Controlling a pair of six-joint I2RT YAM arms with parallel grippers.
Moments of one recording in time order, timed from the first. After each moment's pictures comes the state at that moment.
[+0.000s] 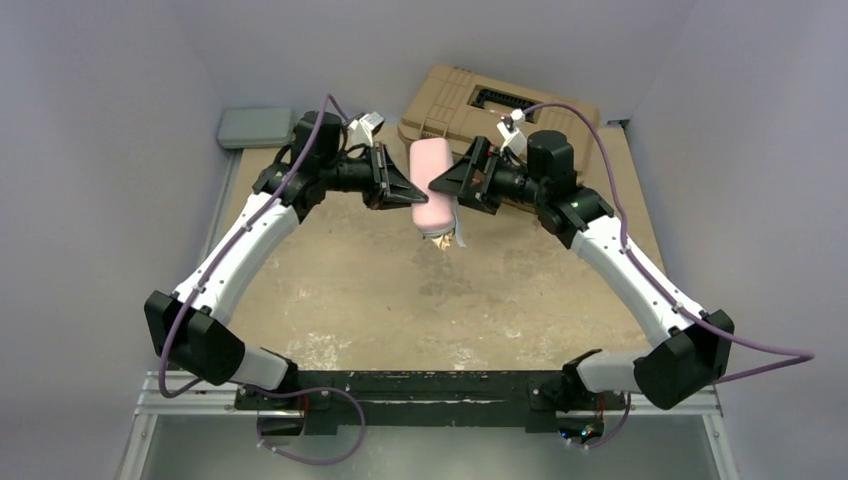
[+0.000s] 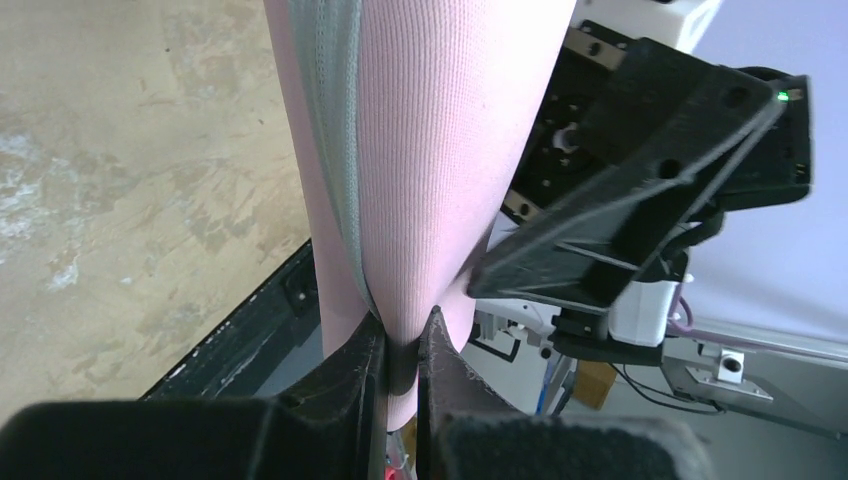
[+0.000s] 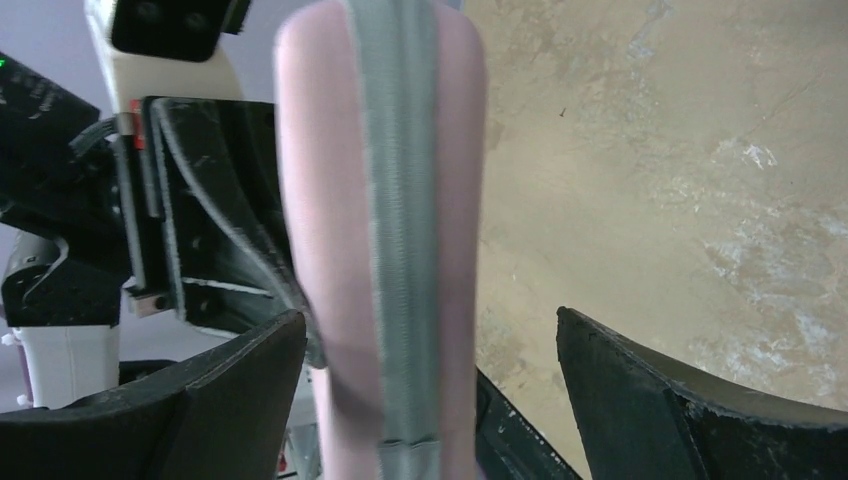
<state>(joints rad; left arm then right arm) -0.41 1.44 1.44 -0.53 0.84 -0.96 0.45 1.32 1.26 -0.28 -0.53 0.90</state>
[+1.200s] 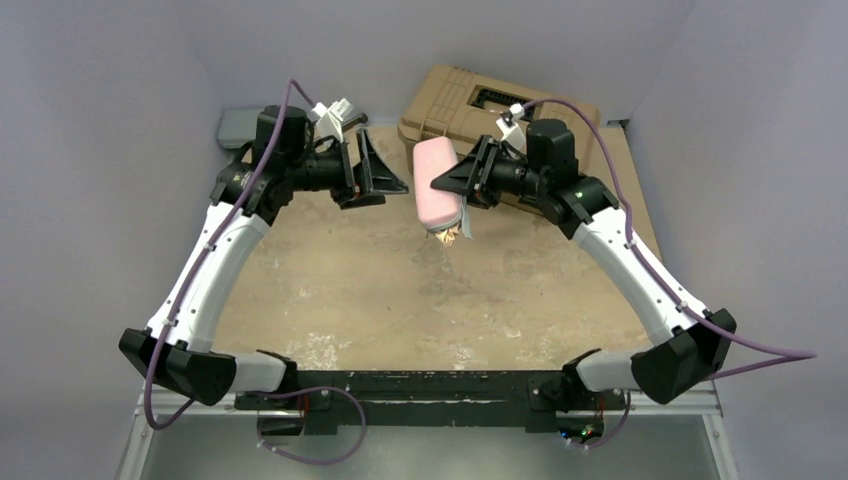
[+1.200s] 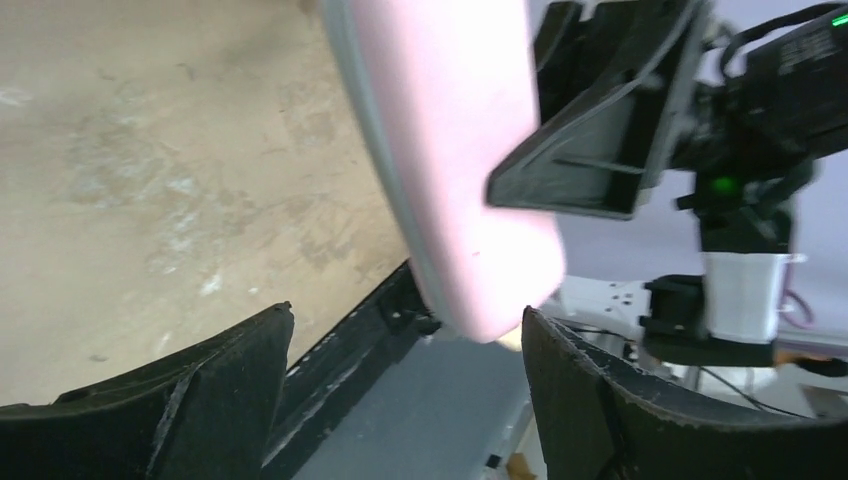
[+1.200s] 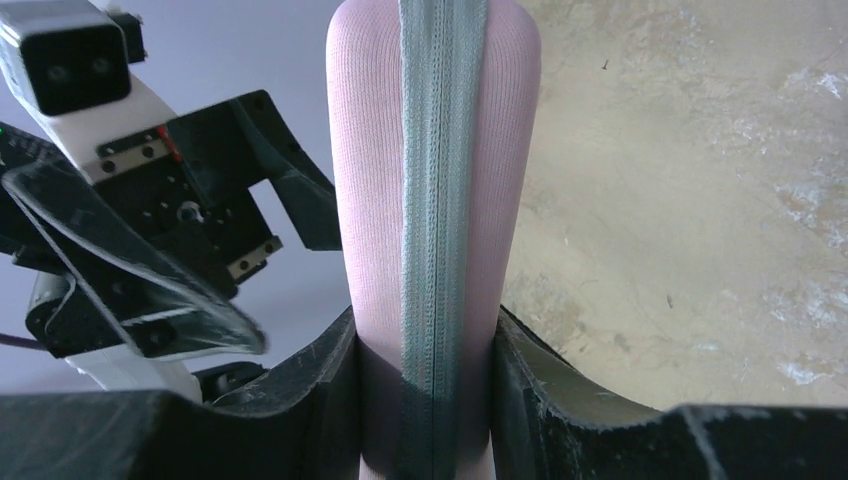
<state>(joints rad) -0.33 1.34 1.55 -0.74 0.76 -0.73 0.47 1.34 1.36 -0.40 -0.56 1.02</state>
